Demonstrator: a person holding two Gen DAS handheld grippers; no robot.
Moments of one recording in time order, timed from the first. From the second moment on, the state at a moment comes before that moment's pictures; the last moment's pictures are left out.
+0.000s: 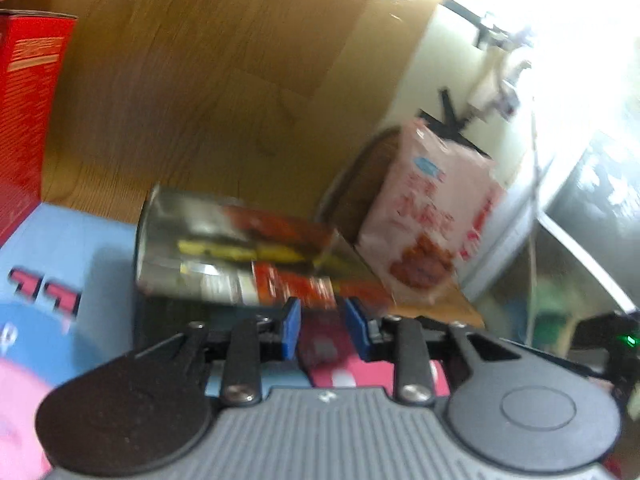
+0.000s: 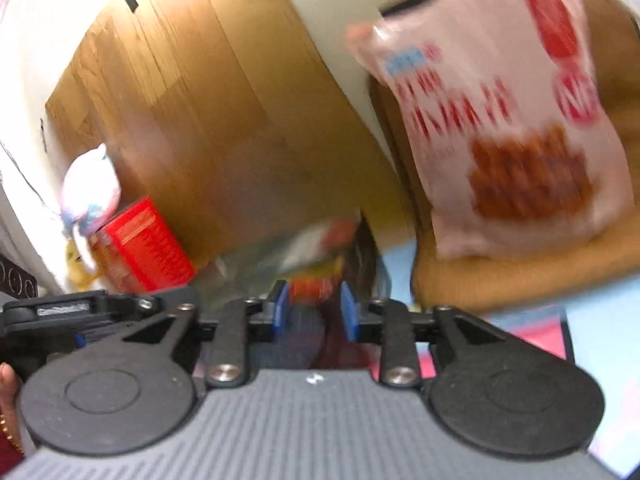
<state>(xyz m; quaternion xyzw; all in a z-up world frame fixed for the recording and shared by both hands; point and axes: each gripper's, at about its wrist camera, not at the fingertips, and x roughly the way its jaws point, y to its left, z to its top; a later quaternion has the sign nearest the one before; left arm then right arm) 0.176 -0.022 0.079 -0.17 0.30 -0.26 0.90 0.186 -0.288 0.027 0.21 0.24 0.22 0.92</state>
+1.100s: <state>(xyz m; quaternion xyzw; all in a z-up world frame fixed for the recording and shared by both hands) -0.005 0.030 0.019 -0.16 0.36 -0.16 0.90 0.008 -0.201 -0.011 0.08 0.31 0.31 0.89</state>
